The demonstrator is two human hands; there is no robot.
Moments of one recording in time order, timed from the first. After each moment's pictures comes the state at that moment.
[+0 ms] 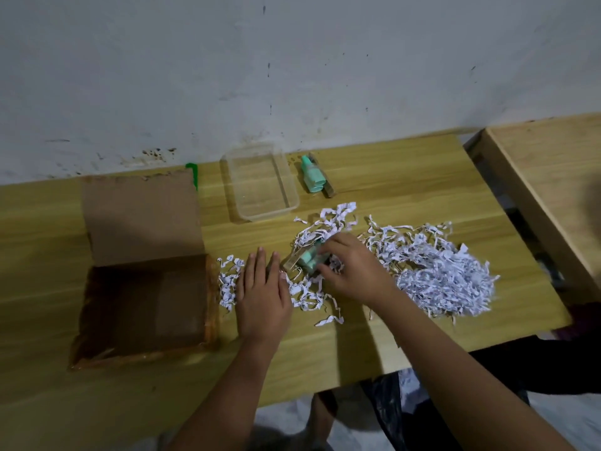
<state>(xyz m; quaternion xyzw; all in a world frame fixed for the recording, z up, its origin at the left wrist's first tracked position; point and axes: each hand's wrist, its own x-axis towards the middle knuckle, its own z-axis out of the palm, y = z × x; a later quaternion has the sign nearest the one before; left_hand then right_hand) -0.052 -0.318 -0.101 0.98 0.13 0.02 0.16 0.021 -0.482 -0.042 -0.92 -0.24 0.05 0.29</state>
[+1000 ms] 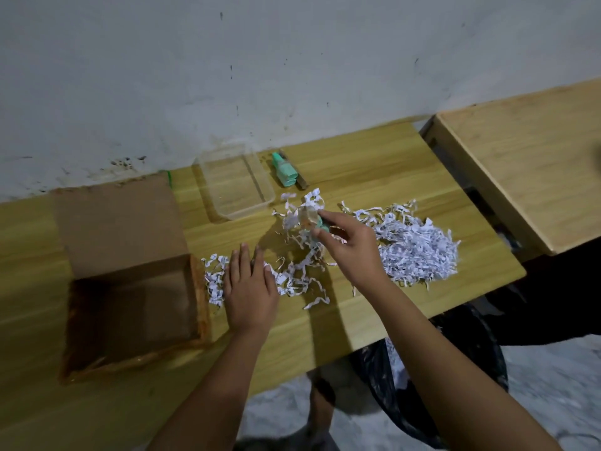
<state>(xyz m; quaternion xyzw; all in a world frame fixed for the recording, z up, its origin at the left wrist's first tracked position) -0.053 -0.315 -0.101 0.98 0.10 0.03 0.18 -0.012 -0.479 0.001 -0.84 0.00 -0.03 0.54</state>
